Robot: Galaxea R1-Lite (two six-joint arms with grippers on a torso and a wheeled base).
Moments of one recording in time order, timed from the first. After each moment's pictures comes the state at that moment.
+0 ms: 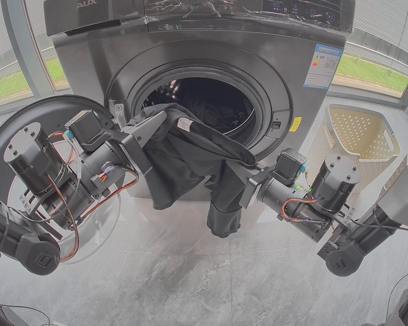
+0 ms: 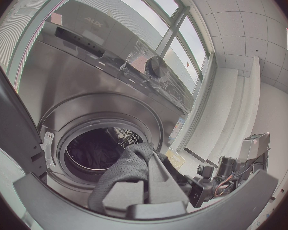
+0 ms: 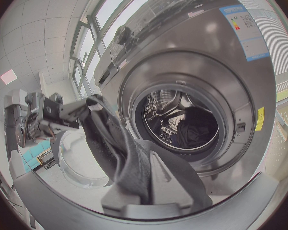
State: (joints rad) left arm -0.53 1.68 -0.62 -1.38 -0.16 -0.25; right arm 0.69 2.00 -0.72 -1.47 0.04 0.14
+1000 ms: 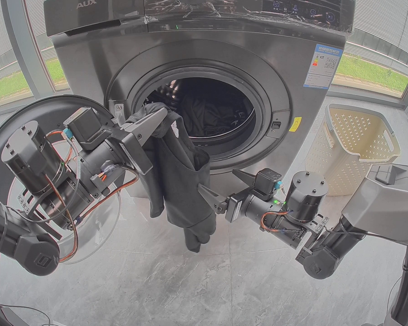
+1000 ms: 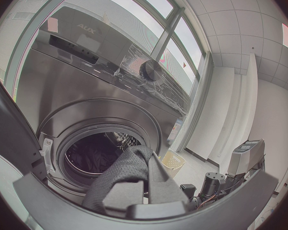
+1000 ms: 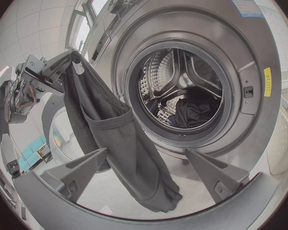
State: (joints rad) left arm -0.54 1.67 -0.63 -1.39 -0.16 -0.21; right arm 0.68 2.18 -0.79 -1.47 0.05 0.14
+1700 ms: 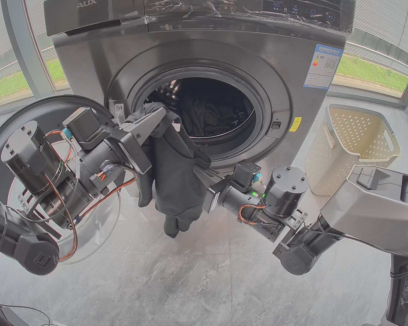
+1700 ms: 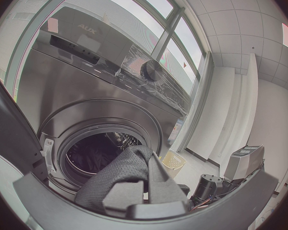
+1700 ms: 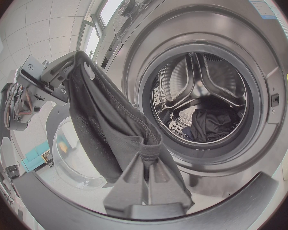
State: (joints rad) left arm -0.54 1.67 -0.63 -1.39 -0.16 -0.21; right arm 0.72 2.27 -0.99 -1.48 0.08 0.14
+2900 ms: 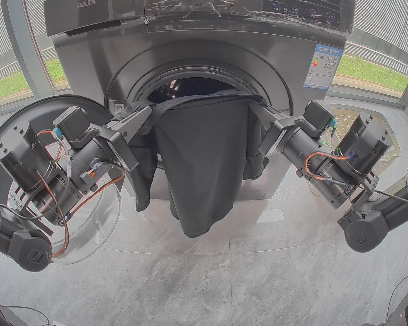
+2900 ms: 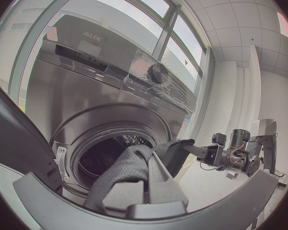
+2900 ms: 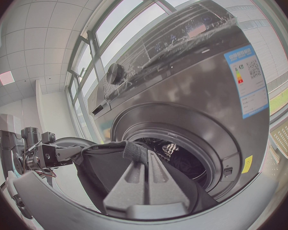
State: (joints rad) left arm -0.48 1.65 -0.61 -1.39 -0.16 -0.16; right arm 0.65 1.87 -0.85 -1.41 -0.02 0.13
